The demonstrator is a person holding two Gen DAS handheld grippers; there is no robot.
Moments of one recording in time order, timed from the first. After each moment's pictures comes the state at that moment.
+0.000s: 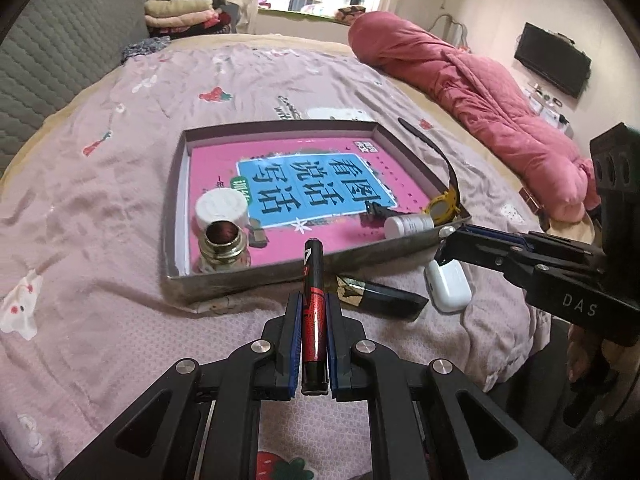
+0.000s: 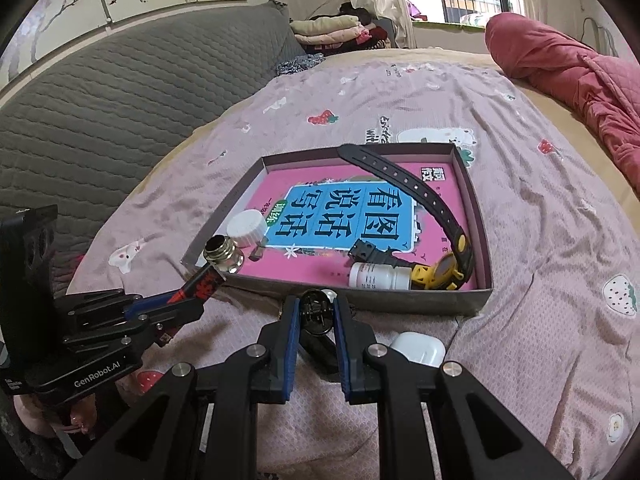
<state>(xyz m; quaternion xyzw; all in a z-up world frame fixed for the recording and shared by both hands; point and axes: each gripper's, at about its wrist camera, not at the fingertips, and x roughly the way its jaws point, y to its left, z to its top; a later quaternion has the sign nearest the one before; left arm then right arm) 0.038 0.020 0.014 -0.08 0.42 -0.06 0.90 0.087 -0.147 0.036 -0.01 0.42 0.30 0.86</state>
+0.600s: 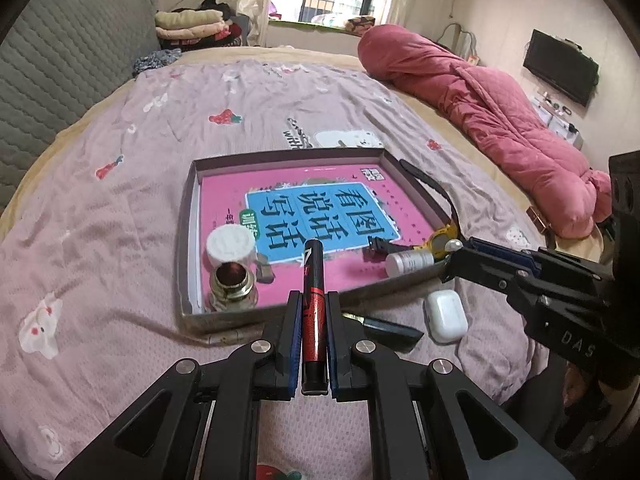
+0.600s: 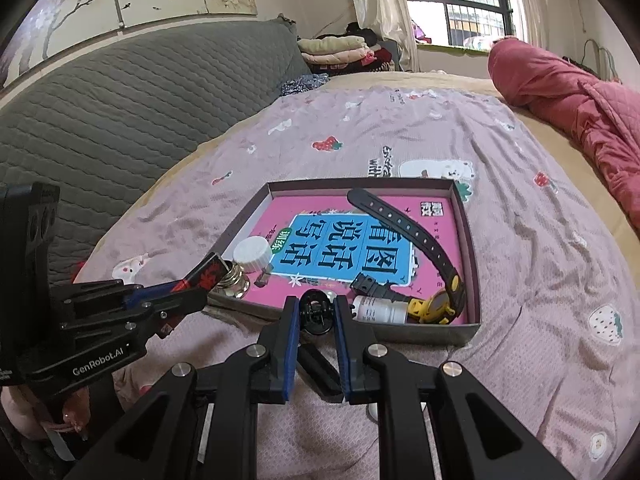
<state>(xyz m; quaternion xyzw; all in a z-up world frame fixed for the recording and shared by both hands) 0.051 0.018 0.042 -0.08 0.41 -0.04 0.91 0.084 -0.143 0.059 -0.02 0.38 0.30 0.88</state>
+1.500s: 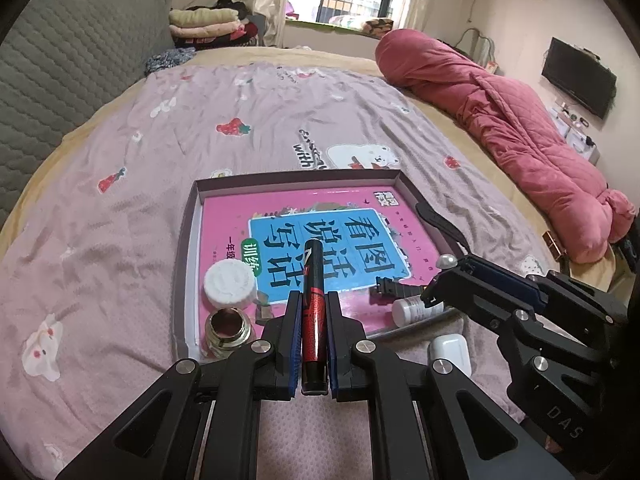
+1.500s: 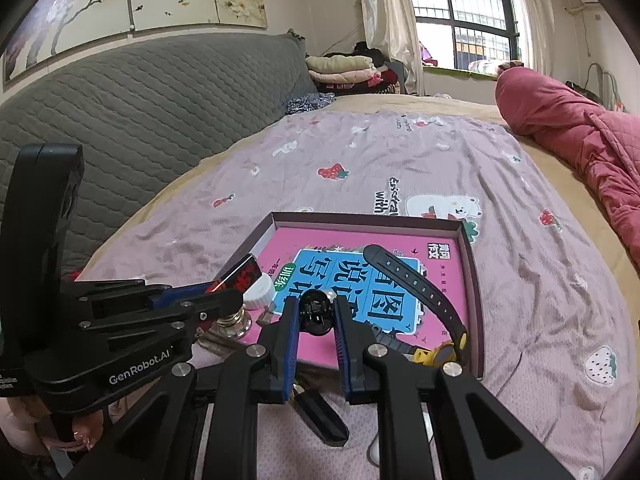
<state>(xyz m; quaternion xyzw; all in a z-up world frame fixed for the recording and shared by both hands) 0.094 0.012 0.052 -0.08 0.41 -0.01 0.91 0.101 -0.121 0.074 -0.04 0.35 0.30 0.89</state>
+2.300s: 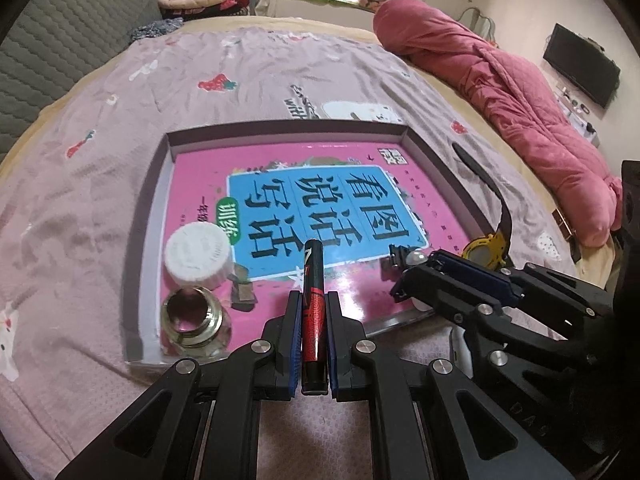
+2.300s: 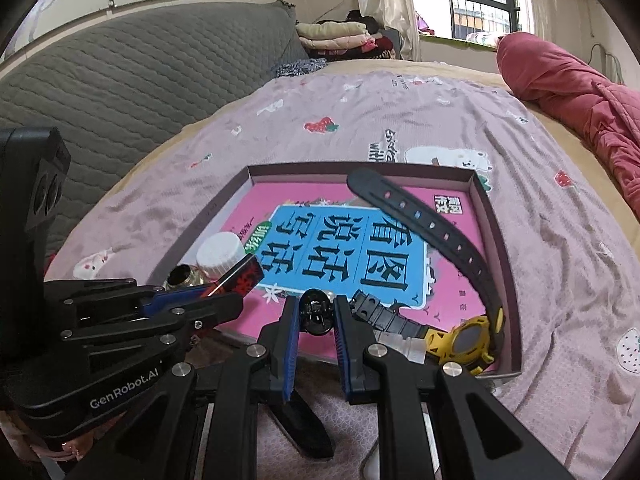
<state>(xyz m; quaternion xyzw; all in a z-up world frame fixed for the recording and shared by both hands) 0.123 0.005 -0.005 -0.09 0.46 -0.03 0.88 0.133 -0.109 0.013 -0.05 0.40 0.29 0.87</state>
